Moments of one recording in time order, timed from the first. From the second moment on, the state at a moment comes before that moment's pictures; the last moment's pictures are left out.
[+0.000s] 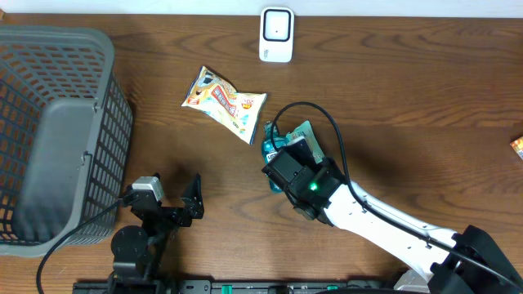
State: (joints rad) left arm -0.07 0.01 0.09 -0.31 0.15 -0.33; right arm 0.86 1.54 0.94 -0.71 0.54 0.32
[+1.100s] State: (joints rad) left arm -0.07 0.01 0.09 -0.31 0.15 -0.33; right arm 0.91 1.94 0.94 -0.70 0.84 0.31
